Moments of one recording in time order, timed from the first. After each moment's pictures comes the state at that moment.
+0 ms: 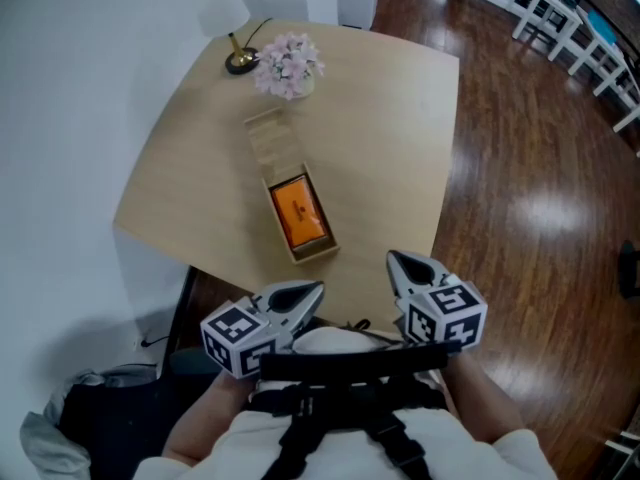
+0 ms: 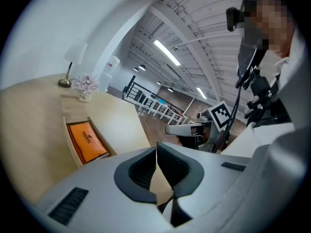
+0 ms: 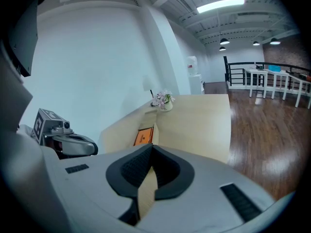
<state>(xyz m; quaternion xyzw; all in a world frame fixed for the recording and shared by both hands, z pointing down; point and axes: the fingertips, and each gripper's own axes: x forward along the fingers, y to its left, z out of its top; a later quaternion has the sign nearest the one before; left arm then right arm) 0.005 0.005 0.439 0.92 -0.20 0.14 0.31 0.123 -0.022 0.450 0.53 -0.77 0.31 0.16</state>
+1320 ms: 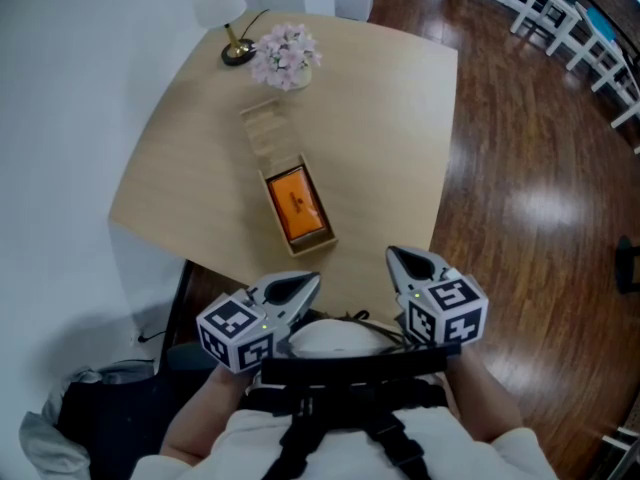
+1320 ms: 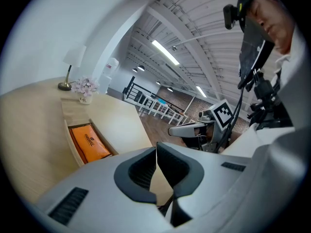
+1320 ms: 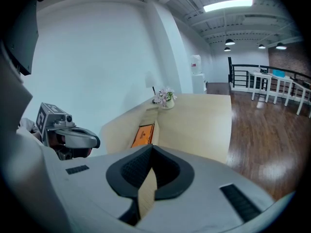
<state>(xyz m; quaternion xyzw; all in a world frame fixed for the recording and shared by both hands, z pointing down) 0.002 0.000 0.441 0.92 -0.21 0.15 0.29 0.121 -0.017 0.453 0.52 -0.78 0.30 0.19</state>
